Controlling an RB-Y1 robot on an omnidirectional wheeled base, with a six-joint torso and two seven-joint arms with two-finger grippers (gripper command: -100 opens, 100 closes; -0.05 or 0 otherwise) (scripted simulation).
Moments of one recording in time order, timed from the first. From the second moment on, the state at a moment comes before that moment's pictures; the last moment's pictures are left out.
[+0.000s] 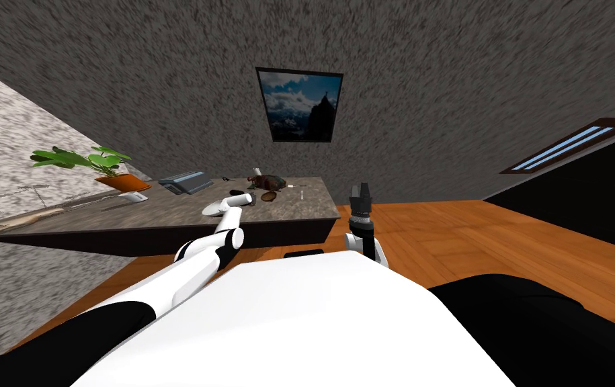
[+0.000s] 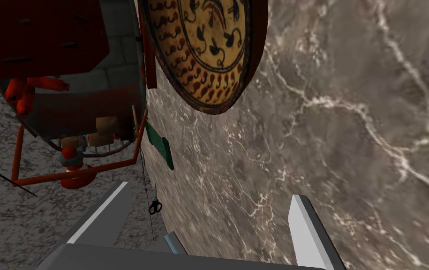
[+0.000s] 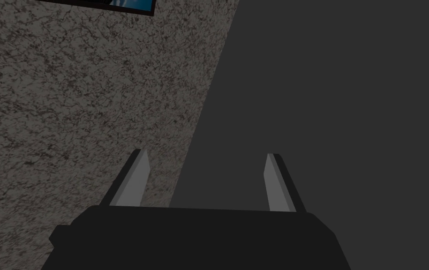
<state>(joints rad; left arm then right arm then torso) -0.68 0.41 0.40 -0.90 0.14 0.79 -0.28 0.45 0.02 -0.07 -2.23 0.12 -0.63 0.02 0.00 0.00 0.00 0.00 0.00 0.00</state>
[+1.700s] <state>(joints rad) -0.85 0.40 0.39 -0.61 0.08 0.91 -0.20 0.45 0.02 -0.07 -2.23 0.12 -0.63 0.02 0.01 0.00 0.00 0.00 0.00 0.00</state>
